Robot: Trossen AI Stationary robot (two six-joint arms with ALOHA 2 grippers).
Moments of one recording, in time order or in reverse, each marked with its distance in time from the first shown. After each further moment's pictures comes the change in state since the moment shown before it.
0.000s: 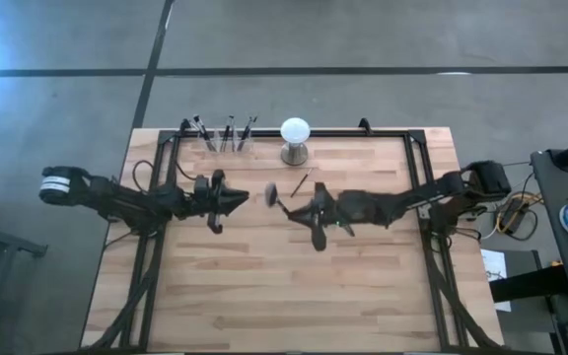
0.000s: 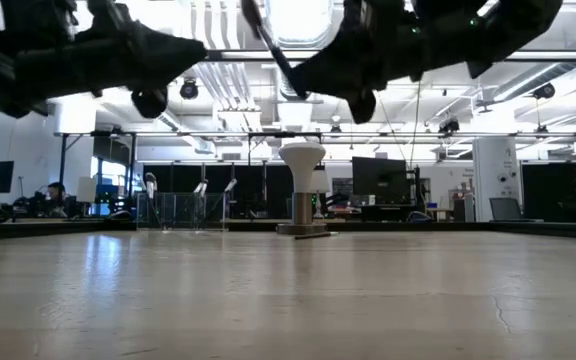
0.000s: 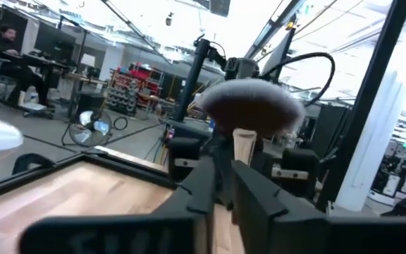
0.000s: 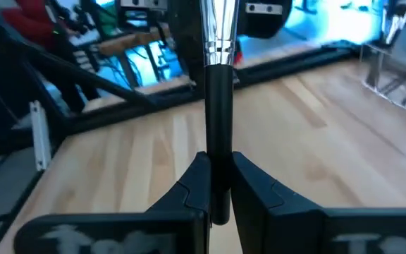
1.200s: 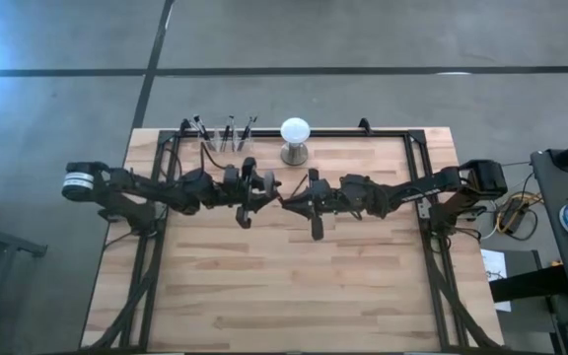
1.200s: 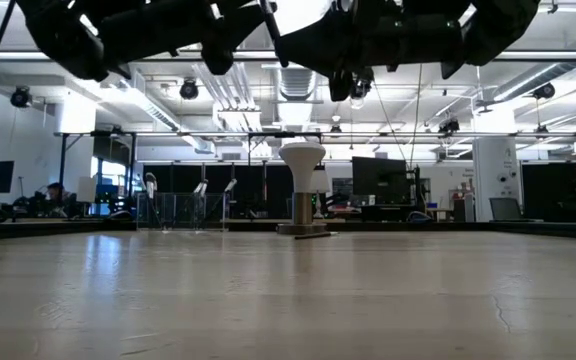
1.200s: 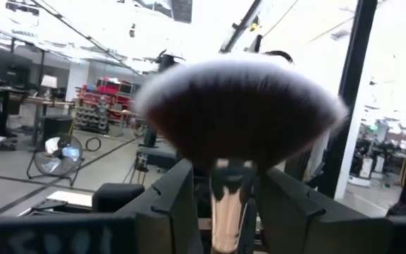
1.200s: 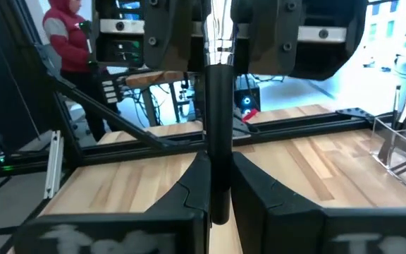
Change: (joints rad) left arm 0.039 0.229 0.412 -0.119 0.154 0.077; right arm -0.101 0.019 0.044 0.149 -0.167 -0.128
